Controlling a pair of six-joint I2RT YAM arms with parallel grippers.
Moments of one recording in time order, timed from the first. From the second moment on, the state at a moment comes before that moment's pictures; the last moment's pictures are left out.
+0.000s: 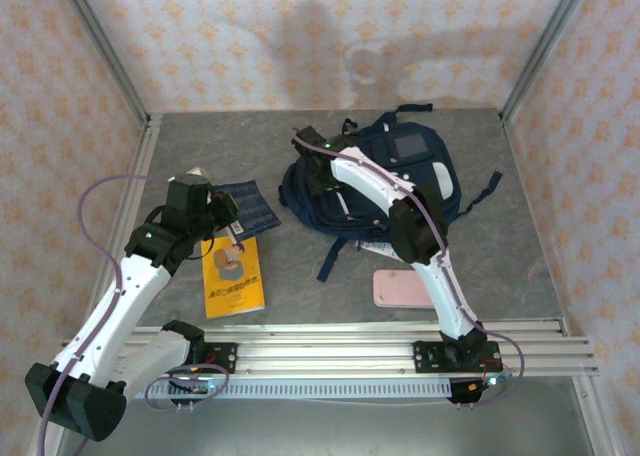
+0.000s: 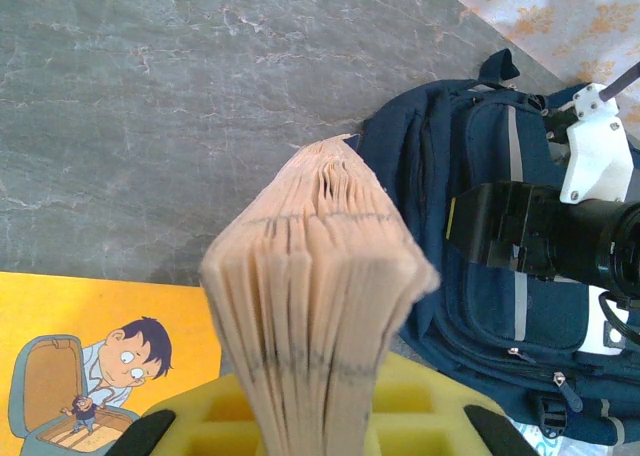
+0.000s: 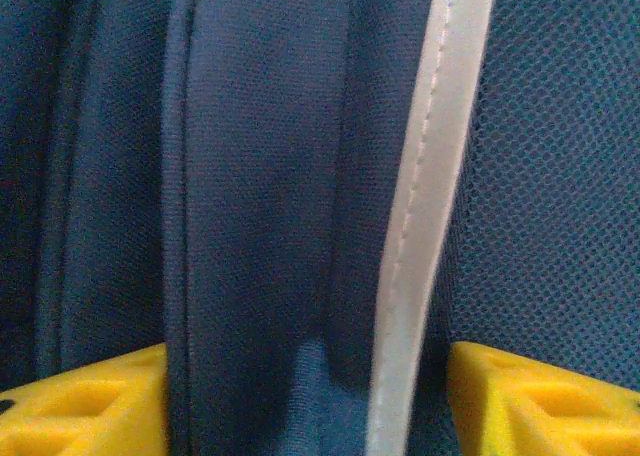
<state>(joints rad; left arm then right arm) -0.26 0.94 0.93 -0.70 -0.05 -0.75 0.67 2.35 2.14 -1.05 0.30 0.35</state>
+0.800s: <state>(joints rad) -0.31 1.00 0.93 -0.54 0.09 -0.76 0.32 1.75 1.84 -1.06 -0.37 0.11</state>
